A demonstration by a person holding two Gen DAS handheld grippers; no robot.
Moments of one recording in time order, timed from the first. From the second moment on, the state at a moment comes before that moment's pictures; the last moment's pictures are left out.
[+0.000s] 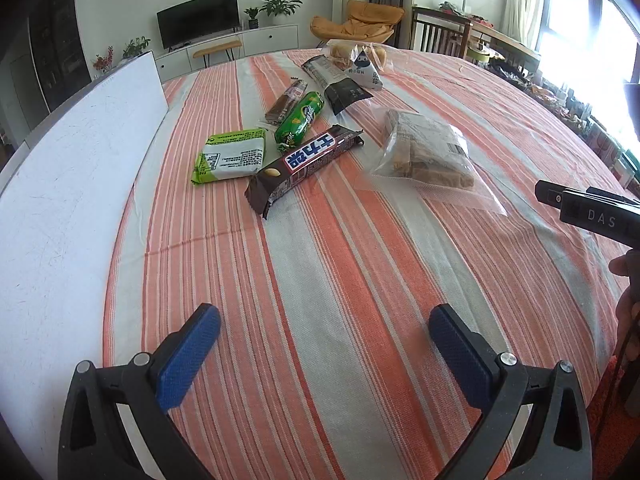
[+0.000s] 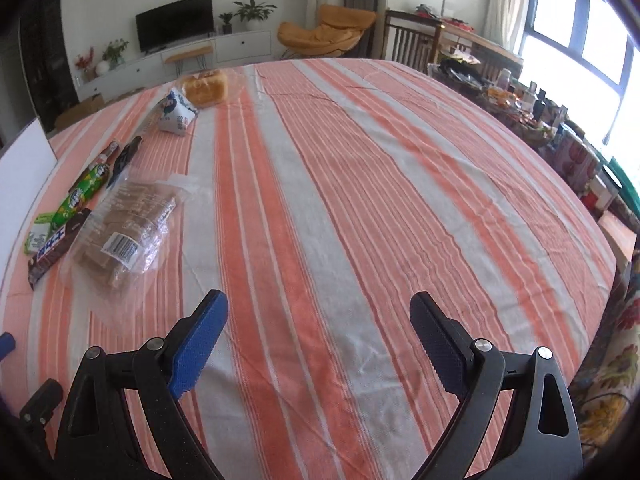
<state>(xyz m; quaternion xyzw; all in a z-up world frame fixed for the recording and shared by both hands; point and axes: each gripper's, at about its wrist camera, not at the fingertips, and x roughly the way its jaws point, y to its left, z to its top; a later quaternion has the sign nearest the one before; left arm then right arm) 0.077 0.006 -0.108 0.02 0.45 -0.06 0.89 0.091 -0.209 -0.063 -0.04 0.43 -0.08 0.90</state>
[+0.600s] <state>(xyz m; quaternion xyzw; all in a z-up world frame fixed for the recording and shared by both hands) 0.076 0.006 -0.108 0.02 0.45 -0.06 0.89 0.095 -0.222 -0.080 0.01 0.45 -0.06 0.89</state>
